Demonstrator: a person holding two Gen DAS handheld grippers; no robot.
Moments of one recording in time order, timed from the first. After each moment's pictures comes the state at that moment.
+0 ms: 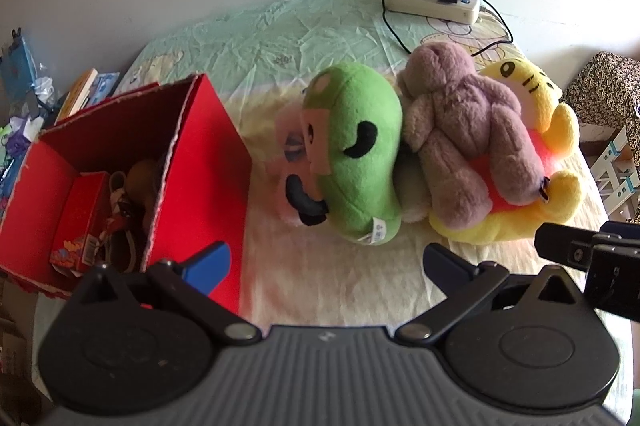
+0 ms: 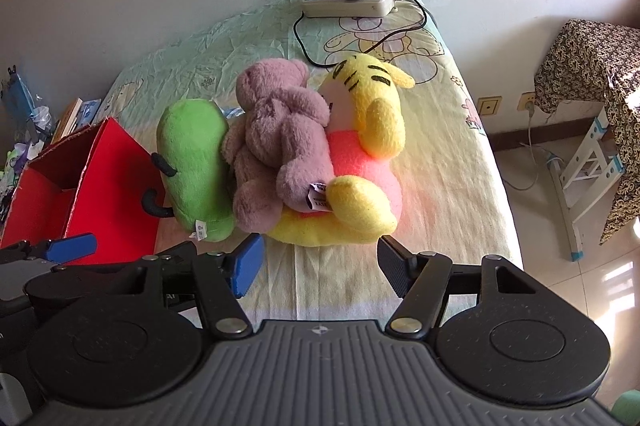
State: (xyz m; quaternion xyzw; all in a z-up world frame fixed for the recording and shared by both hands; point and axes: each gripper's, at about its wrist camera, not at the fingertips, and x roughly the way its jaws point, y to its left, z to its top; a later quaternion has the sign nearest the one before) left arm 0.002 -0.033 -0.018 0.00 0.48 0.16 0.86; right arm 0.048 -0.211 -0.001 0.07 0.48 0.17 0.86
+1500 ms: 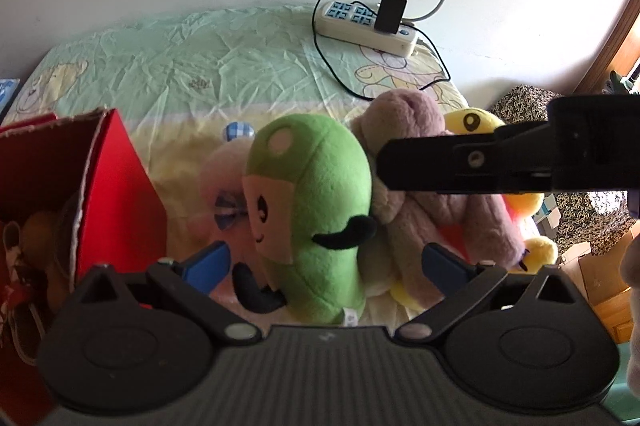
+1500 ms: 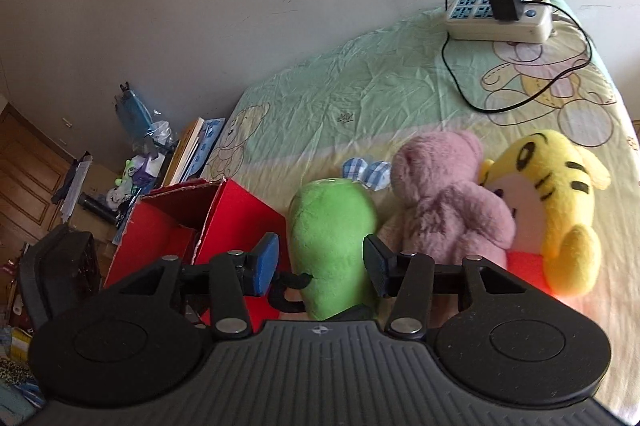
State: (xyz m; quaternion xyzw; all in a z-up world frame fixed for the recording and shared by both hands) left arm 0.070 0.016 -0.045 -0.09 0.44 0.01 0.89; right arm 0.130 -0.152 0.004 0.16 0.46 0.38 0.79
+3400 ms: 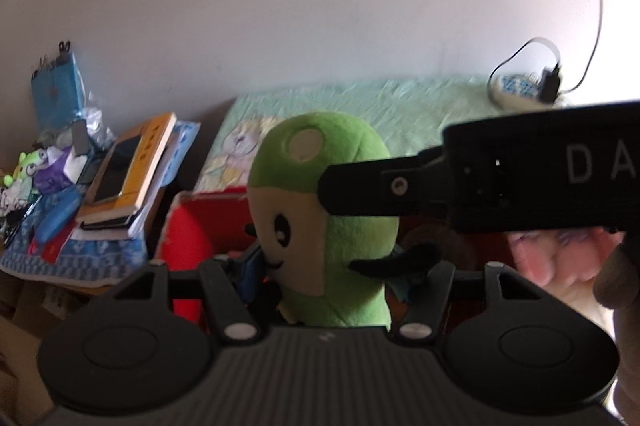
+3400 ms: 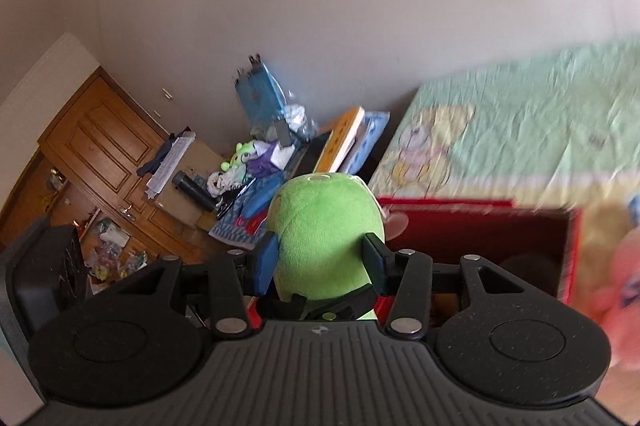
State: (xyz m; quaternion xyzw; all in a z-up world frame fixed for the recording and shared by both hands) left arm -0.043 0.223 0.029 -0.01 0.39 0.16 0.91; right arm 0.071 0.083 0.029 0.17 0.42 0.50 0.74
